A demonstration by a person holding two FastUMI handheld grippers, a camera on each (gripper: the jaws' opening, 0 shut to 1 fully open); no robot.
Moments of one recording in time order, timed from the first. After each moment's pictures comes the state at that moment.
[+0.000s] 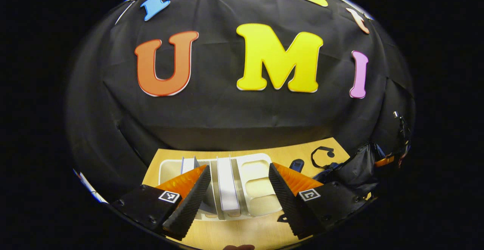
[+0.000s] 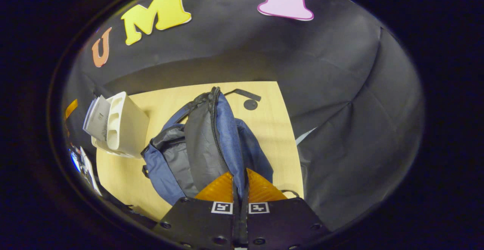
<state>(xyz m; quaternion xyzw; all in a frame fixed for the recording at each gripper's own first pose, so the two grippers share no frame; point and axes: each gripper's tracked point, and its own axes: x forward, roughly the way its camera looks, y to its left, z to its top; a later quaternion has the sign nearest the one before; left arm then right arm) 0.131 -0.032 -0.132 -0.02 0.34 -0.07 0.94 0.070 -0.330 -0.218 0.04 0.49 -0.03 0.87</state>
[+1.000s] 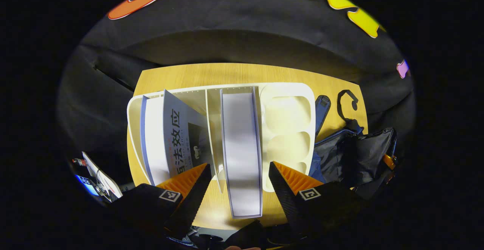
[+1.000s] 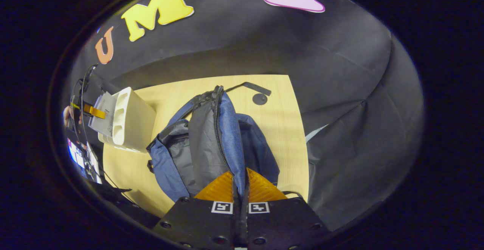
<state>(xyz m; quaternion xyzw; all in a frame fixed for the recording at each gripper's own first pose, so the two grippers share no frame) 0.126 -0.013 -0.275 -0.04 0.67 -0.06 0.74 0.075 -0.327 -0.230 0.05 0.51 0.01 0.86</state>
